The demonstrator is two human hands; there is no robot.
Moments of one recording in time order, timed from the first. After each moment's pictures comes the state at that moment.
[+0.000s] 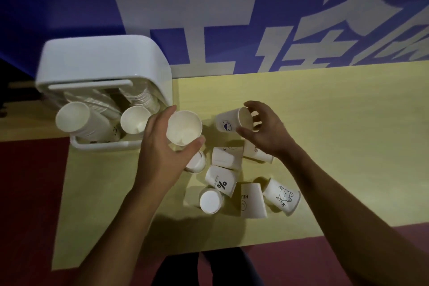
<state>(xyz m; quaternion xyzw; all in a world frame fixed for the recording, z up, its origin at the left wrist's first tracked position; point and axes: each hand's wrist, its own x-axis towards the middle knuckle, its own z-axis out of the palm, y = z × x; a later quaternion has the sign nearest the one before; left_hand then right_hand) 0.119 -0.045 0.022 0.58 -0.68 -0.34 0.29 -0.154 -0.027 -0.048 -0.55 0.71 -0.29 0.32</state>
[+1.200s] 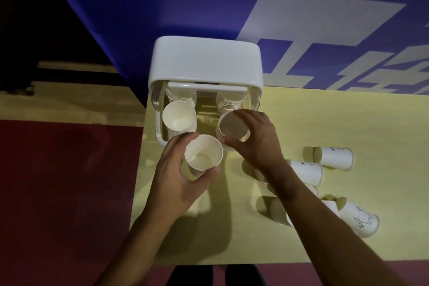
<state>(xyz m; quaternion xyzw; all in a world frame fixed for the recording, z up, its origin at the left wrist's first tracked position) 0.322 -0.078 0.004 0.55 -0.66 -0.41 0.32 0.097 -0.107 -0.033 -0.64 0.71 -0.25 0.17</state>
